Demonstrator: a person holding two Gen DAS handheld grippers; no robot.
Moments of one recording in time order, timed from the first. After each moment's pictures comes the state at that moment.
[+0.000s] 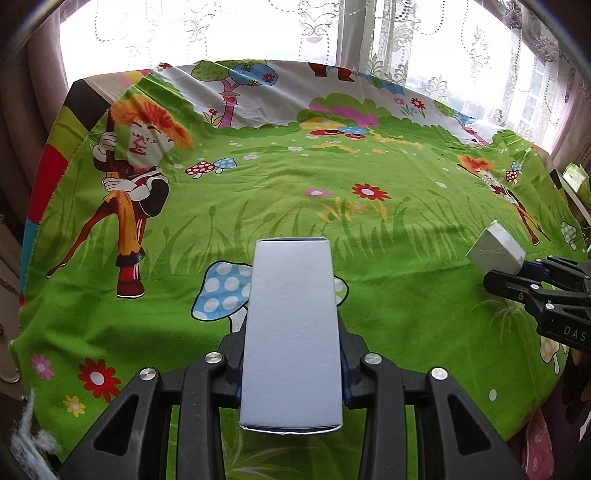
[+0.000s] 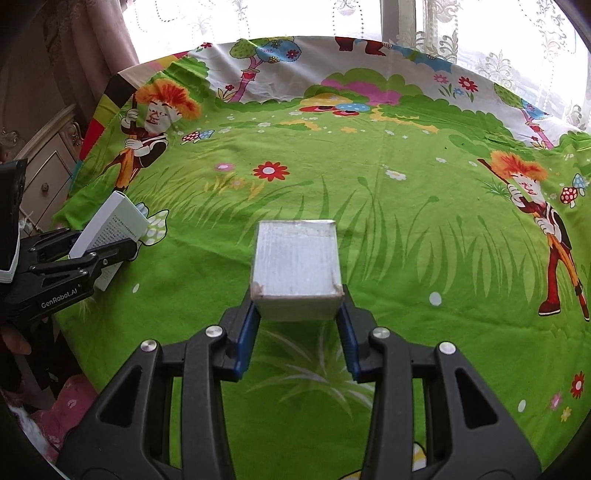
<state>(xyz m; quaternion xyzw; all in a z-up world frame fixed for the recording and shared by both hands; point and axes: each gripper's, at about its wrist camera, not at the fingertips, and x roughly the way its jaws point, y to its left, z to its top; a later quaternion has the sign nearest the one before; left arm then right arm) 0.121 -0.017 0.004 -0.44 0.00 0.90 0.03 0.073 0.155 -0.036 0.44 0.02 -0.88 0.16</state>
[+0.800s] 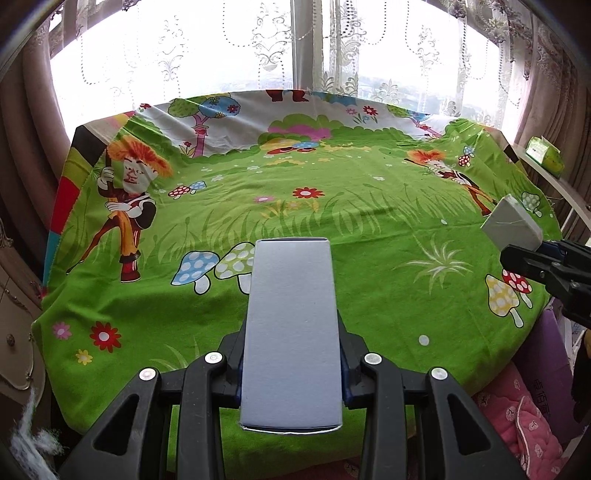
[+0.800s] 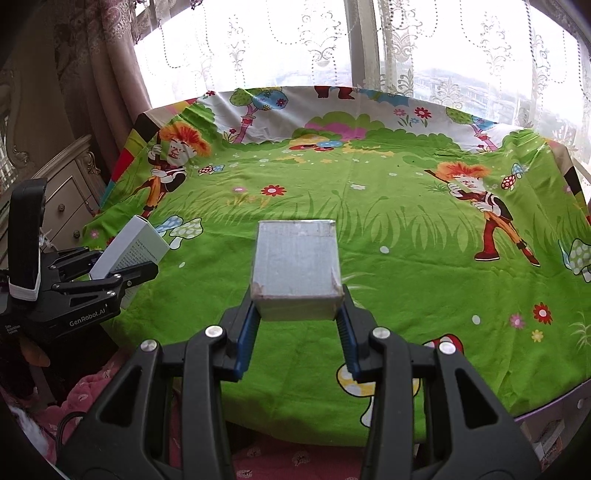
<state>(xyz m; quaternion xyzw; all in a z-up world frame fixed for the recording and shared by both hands) 0.193 0.025 0.033 -0.40 0.04 0.91 0.06 0.170 0.182 0.014 0.37 -0.01 -0.92 0.12</state>
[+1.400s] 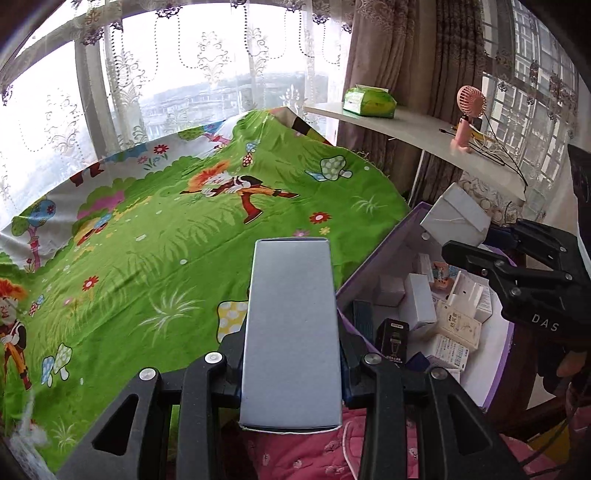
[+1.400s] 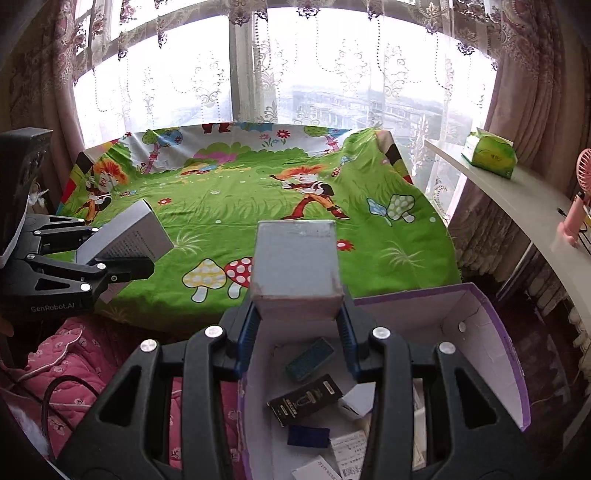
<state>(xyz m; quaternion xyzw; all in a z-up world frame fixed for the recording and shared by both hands) 0.266 0.256 0.094 -0.37 0.15 0.86 0.33 0.332 0.343 0.054 0.32 -0.01 -0.94 -0.07</state>
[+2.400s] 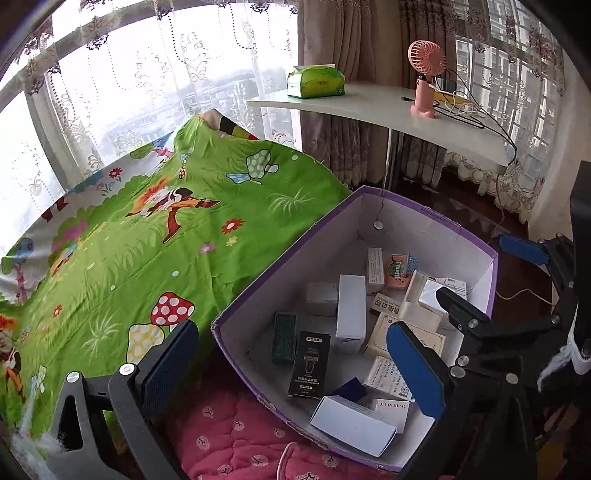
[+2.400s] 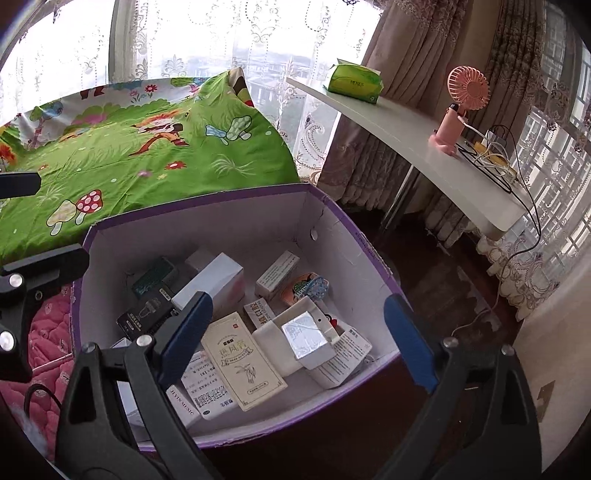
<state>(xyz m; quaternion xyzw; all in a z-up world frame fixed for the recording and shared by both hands) 0.318 0.364 0.082 -0.38 0.20 0.84 0.32 0.395 0.430 0.019 0.39 -0.01 -0.88 -0.27</state>
